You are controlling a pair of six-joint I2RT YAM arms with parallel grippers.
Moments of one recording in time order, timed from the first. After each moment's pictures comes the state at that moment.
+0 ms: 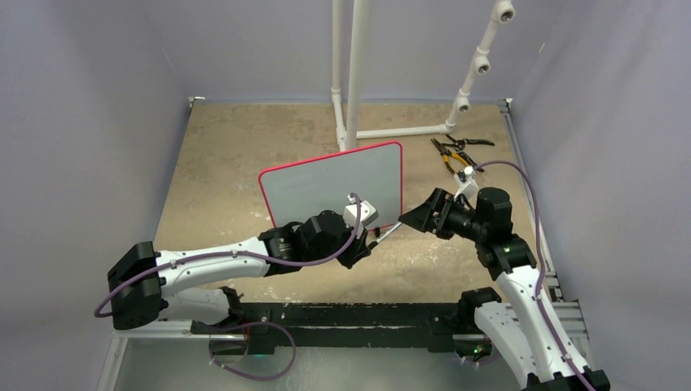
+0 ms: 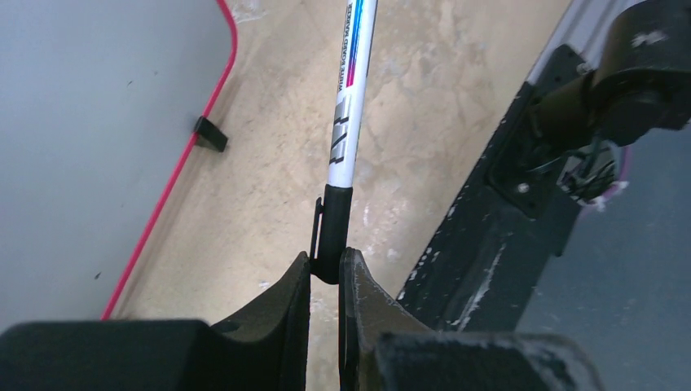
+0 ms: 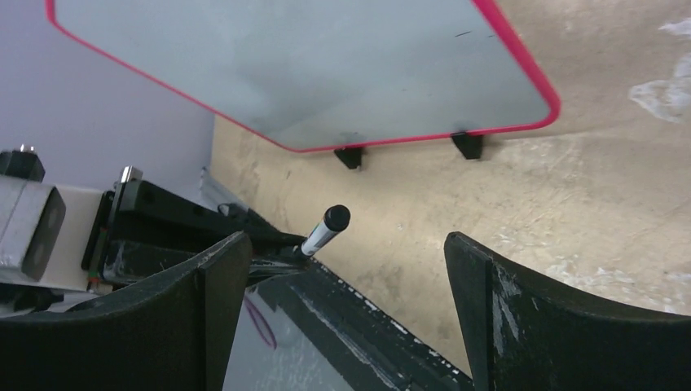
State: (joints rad) left arm -1.15 1.24 0.78 -0.08 -0.03 -0.34; right arm 0.18 0.67 0.60 -0.43 -0.60 0.69
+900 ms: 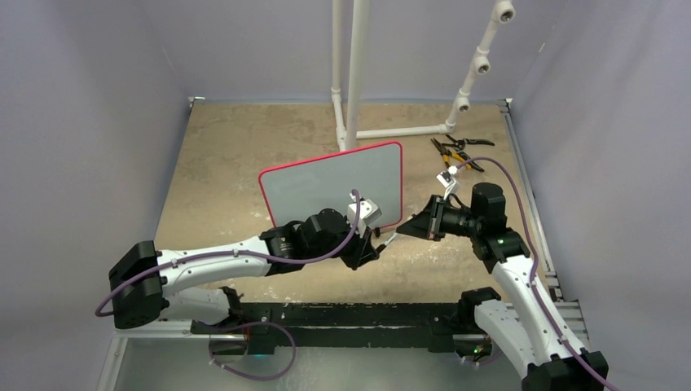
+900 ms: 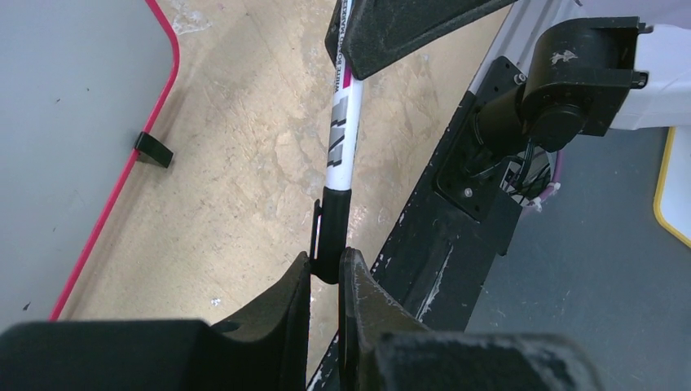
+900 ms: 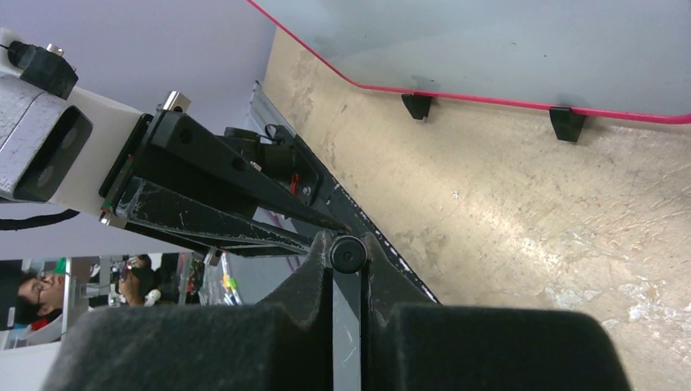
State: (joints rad) left arm -1.15 1.25 0.79 -0.02 0.06 -0.42; right arm 0.18 0.76 0.58 -0.34 -0.88 0.63
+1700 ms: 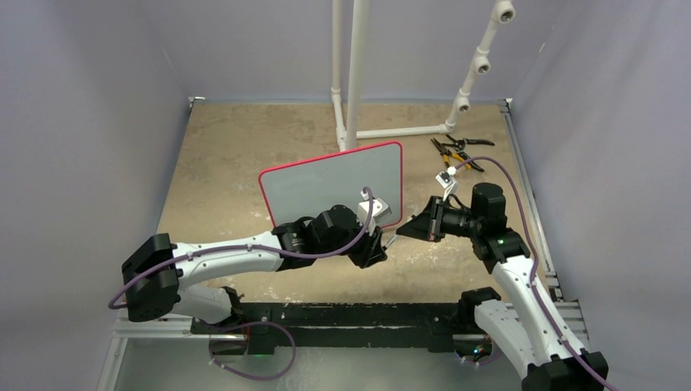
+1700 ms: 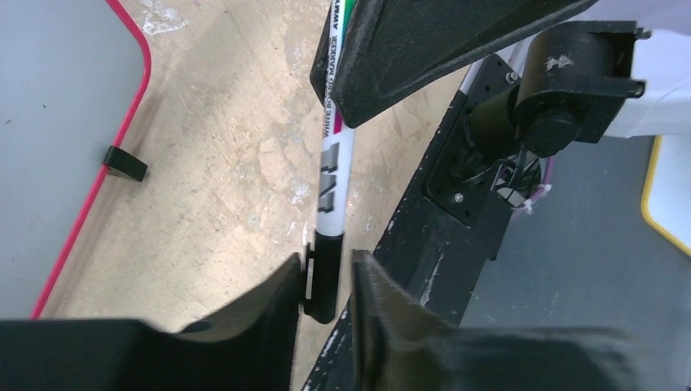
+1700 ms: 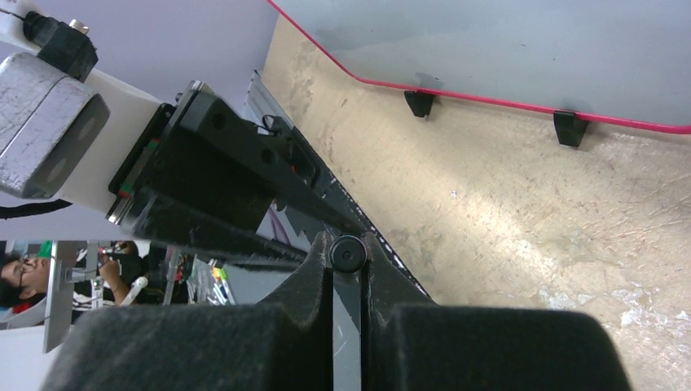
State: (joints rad) left arm -1.15 1.34 0.86 -0.02 0.10 -0.43; right arm 0.18 0.76 0.58 -0.34 -0.91 0.58
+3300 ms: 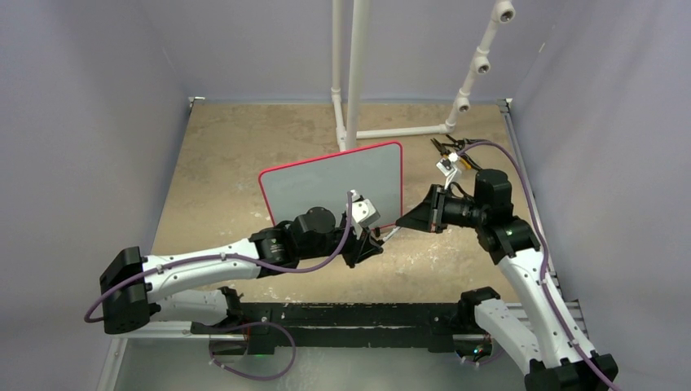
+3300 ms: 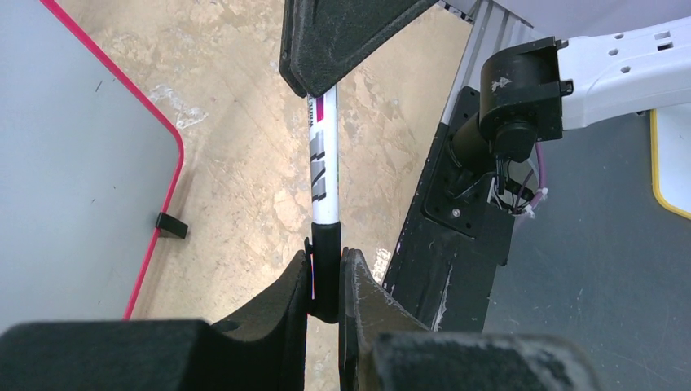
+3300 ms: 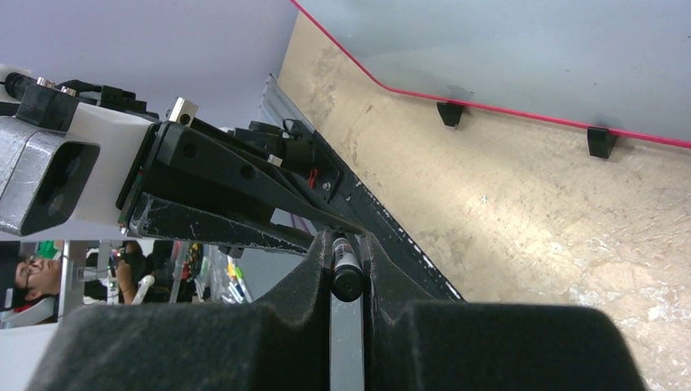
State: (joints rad) left arm -1.16 1.18 0.80 0.01 0.11 -0.25; right arm 0.21 0.79 0.78 -0.50 -0.86 0.59
